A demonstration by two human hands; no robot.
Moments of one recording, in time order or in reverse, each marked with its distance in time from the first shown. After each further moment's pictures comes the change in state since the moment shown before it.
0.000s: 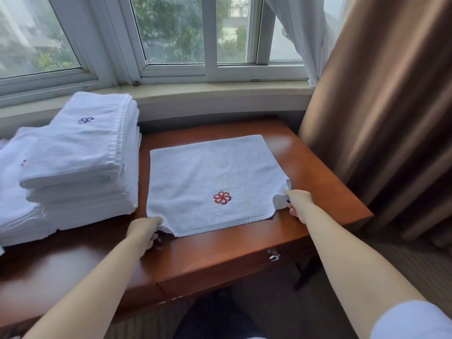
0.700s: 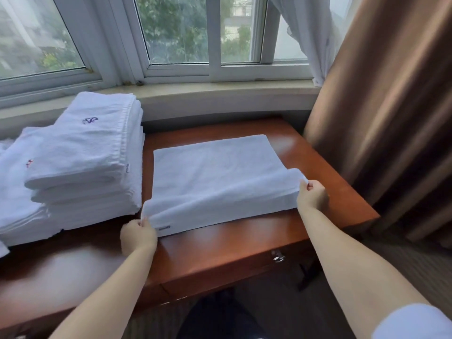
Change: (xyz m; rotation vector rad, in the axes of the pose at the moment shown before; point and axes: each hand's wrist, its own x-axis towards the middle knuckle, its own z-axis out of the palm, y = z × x) left_hand 0.010 -0.023 -0.003 0.283 0.452 0.343; right_hand 0.008 0.008 0.002 -0.176 0.476 -0.470
